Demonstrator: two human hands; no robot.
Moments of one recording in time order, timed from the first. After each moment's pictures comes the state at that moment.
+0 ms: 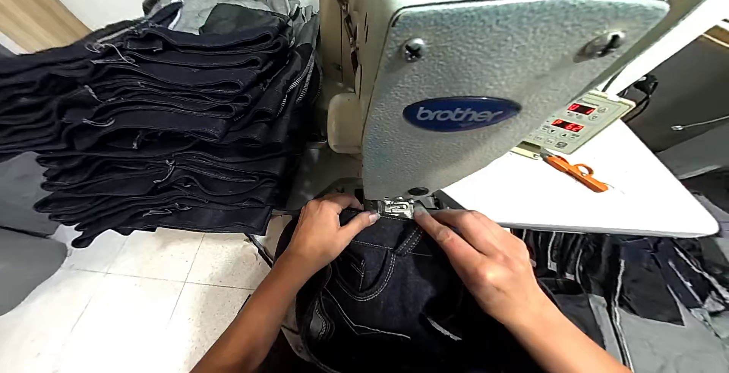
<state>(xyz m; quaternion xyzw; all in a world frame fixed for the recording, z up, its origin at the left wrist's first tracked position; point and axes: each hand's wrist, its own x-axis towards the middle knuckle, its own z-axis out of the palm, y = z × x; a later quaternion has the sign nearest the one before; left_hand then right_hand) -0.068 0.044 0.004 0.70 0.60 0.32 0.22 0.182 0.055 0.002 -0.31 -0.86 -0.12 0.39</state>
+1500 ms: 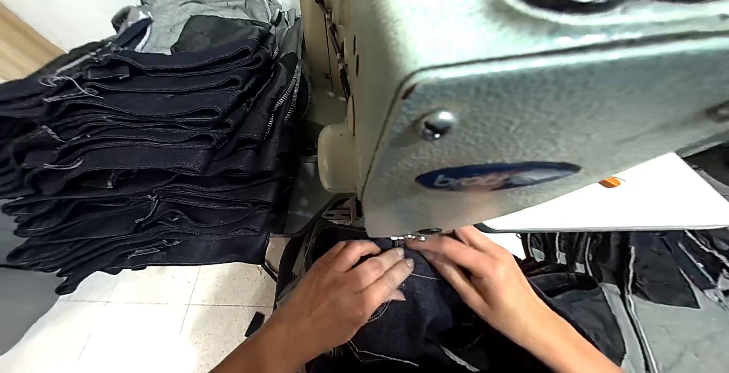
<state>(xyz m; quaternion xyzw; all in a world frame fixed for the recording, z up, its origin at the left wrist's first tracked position) -0.069 0.033 -0.004 0.90 0.33 0.28 -0.05 0.182 0.066 -0.021 -0.39 -0.84 0.12 0.37</state>
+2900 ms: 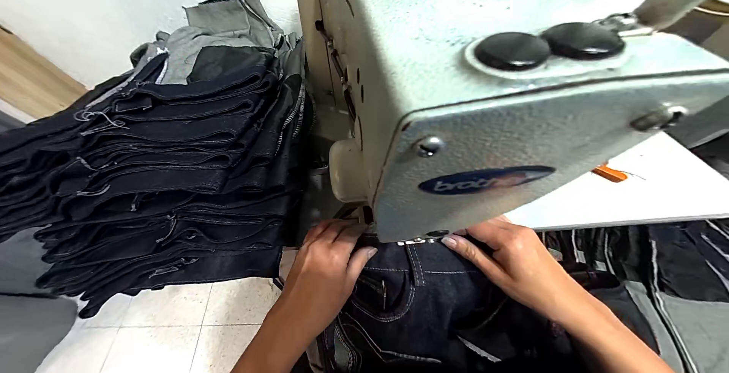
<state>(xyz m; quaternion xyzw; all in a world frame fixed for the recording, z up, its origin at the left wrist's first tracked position) -0.088 0.049 0.013 0.80 0.52 0.28 0.01 0.201 0.088 -0.018 -0.40 -0.84 0.07 0.36</state>
